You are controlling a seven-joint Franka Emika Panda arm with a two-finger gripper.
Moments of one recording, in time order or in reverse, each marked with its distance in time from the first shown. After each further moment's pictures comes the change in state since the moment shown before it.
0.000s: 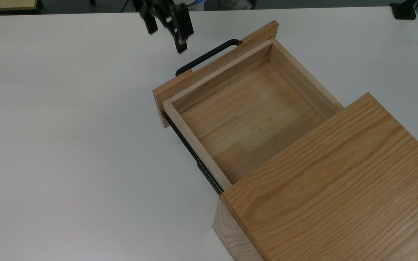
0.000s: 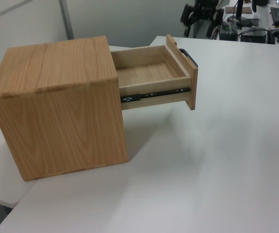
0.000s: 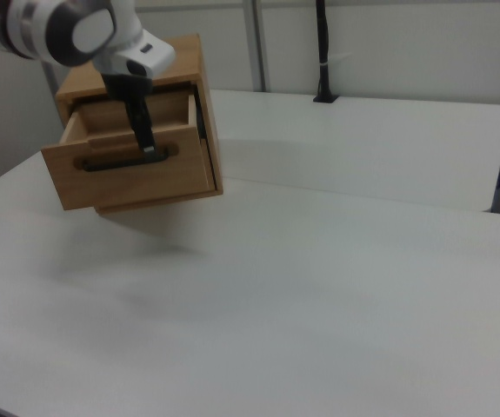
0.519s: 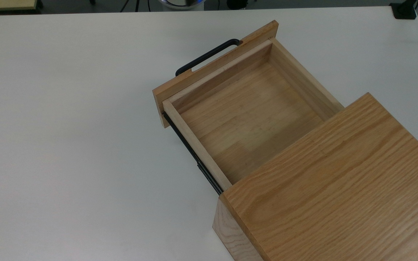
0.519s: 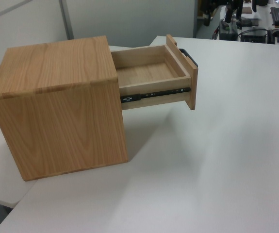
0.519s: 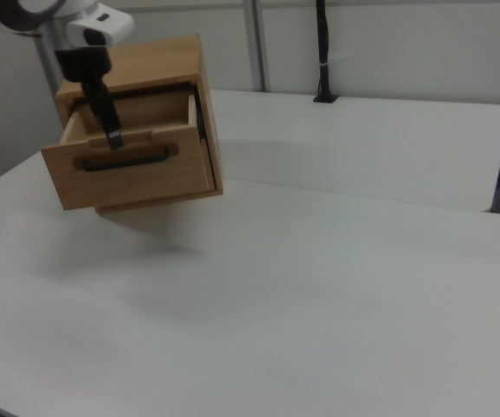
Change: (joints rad) arm 0.075 -0.104 -0.008 0.019 -0.096 -0.204 -0.101
